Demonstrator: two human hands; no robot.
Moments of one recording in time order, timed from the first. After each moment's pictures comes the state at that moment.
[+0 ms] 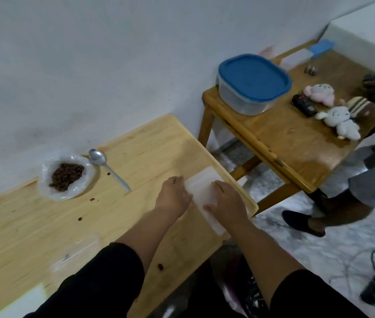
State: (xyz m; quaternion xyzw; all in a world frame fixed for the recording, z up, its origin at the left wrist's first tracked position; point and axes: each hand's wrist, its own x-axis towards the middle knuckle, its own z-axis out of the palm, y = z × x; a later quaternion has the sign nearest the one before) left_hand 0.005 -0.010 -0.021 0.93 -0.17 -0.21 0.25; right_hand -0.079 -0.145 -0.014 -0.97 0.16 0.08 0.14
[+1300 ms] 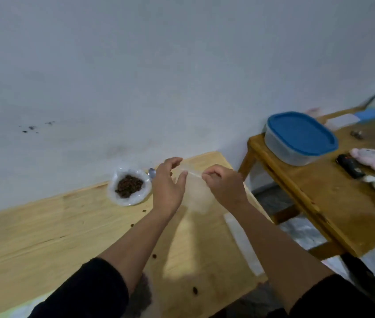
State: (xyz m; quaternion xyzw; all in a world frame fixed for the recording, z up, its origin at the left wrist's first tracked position) left_hand 0.042 0.095 0.078 0.83 -0.04 0.12 0.55; right_hand 0.020 -0.050 0.101 -0.91 0.05 -0.13 0.39
